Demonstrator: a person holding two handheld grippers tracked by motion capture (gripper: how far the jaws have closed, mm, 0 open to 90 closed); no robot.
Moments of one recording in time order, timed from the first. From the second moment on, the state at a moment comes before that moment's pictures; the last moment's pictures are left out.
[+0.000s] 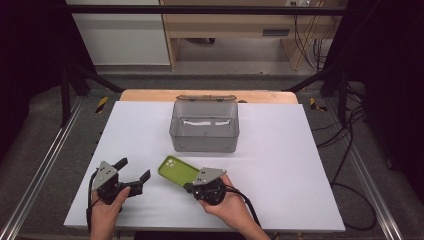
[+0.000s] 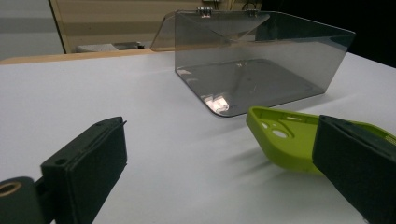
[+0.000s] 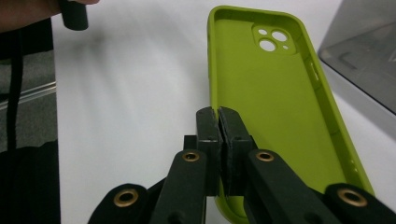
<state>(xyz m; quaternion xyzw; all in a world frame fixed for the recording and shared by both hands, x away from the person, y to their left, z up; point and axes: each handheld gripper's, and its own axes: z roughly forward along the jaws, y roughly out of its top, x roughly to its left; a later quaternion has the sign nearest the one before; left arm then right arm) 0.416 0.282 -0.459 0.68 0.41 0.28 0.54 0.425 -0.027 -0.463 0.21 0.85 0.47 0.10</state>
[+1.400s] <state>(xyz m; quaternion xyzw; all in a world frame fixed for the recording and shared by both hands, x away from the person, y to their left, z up) 0.445 0.218 -0.374 0.63 0.45 0.20 0.60 0.438 -0.064 -0.412 0.31 0.70 0.61 0.22</state>
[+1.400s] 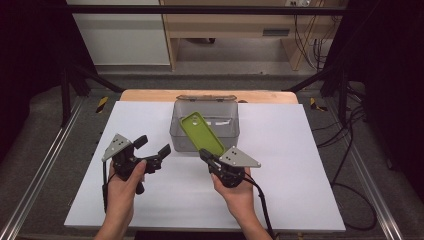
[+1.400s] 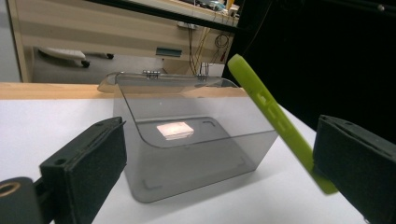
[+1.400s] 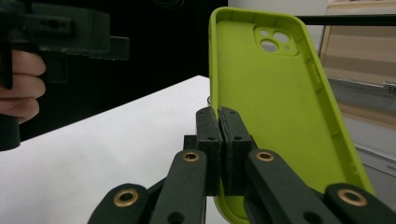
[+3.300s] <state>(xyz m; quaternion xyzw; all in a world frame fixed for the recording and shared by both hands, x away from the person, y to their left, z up) 0.460 0.180 -0.388 0.59 0.48 0.12 0.64 0.427 -0.025 -0.423 0.33 0.66 0.63 0.23</state>
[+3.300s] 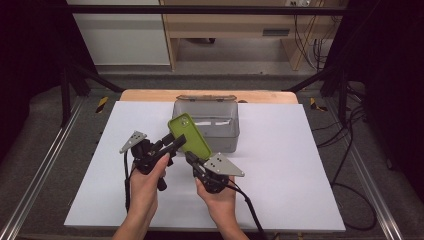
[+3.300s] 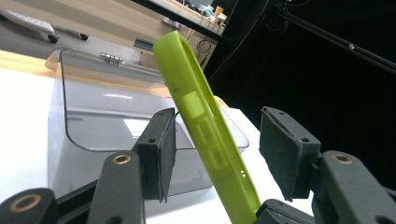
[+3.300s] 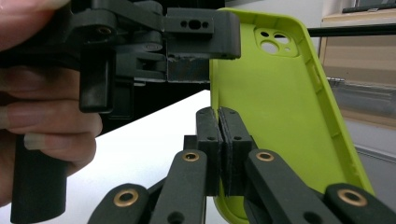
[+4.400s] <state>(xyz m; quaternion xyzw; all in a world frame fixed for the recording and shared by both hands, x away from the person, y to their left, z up) 0.459 0.176 -0.396 0.56 0.51 0.09 0.65 0.433 -0.024 -0.425 0.35 0.65 0.65 0.20</state>
